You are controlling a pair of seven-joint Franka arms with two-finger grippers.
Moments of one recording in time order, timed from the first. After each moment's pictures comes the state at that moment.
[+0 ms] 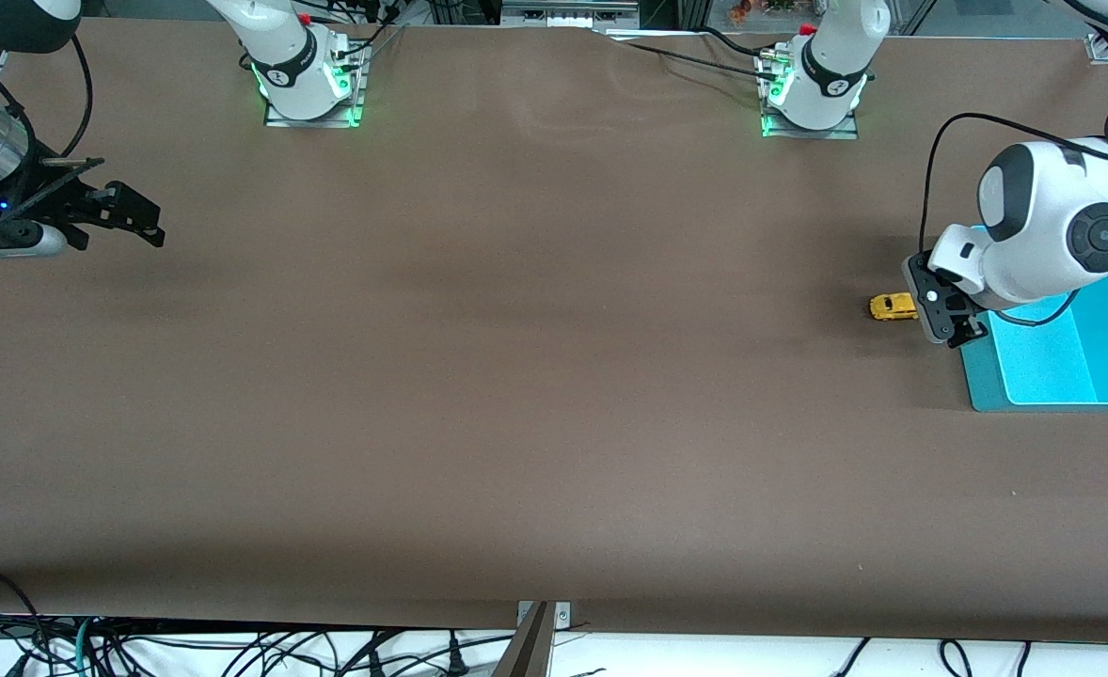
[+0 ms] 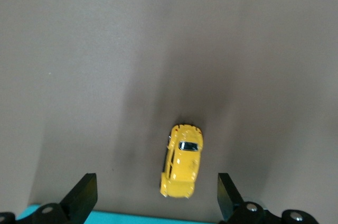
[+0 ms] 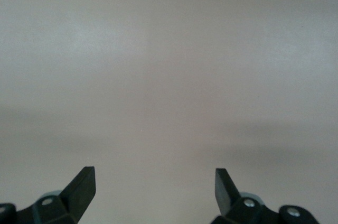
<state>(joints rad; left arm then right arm) 0.12 0.18 0.00 -2.22 0.10 2.28 1.39 -0.15 -0.07 0.16 -1.83 0.03 1.78 -0.04</state>
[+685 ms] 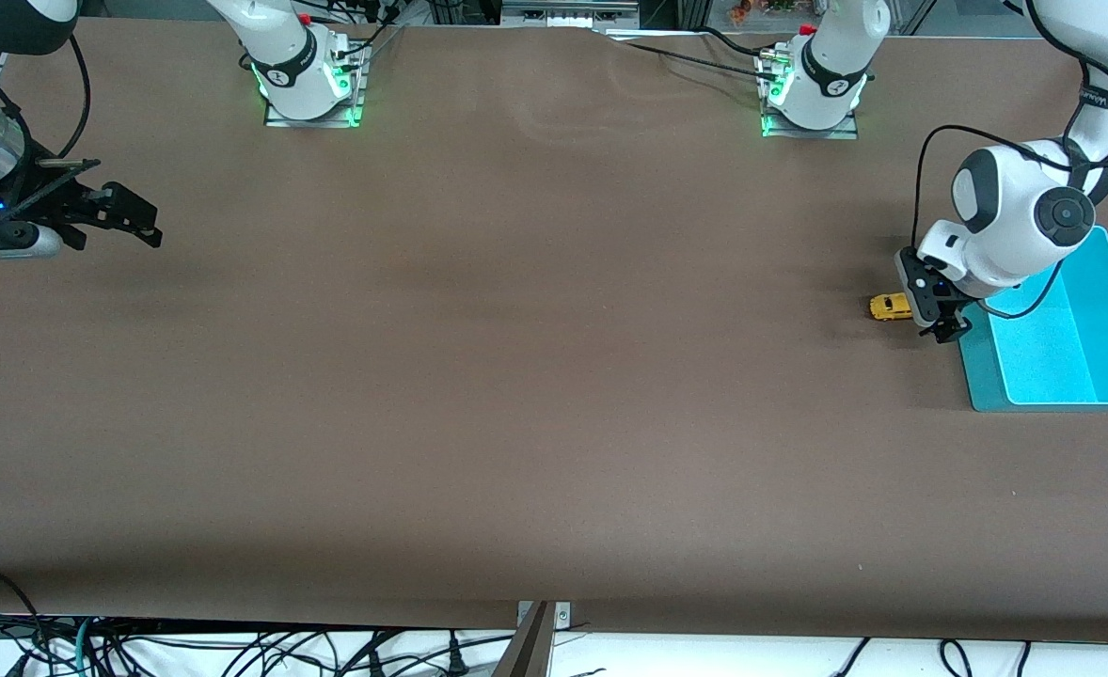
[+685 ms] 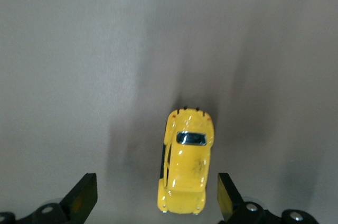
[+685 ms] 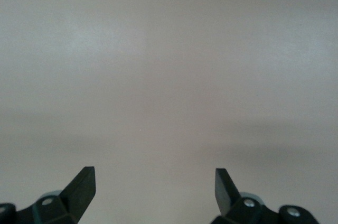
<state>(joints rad) 0.18 0.24 0.04 -2.38 0.10 2.60 1.51 -0.15 -0.07 0.15 -1.83 0.03 1.78 -0.04</state>
